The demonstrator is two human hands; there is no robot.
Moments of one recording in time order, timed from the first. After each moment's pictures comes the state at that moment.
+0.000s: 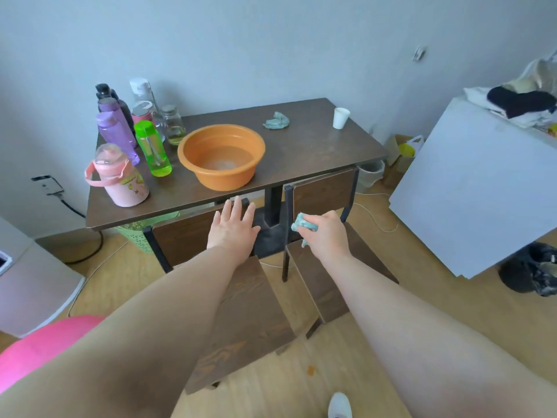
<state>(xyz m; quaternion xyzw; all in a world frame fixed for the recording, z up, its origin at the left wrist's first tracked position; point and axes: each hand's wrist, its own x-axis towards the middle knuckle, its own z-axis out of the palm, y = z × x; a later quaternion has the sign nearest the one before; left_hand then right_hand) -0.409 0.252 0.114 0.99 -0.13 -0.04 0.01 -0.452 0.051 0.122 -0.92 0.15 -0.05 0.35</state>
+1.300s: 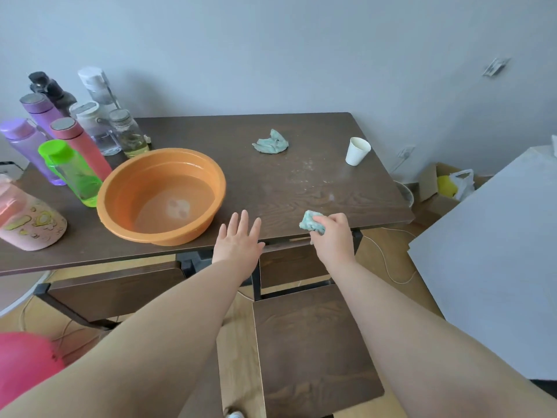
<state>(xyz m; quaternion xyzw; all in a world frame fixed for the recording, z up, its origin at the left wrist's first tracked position) -0.137 0.054 0.069 0.99 -0.05 -0.11 0.00 -0.115 -0.157 0.081 -0.93 0.09 -0.02 0.35</state>
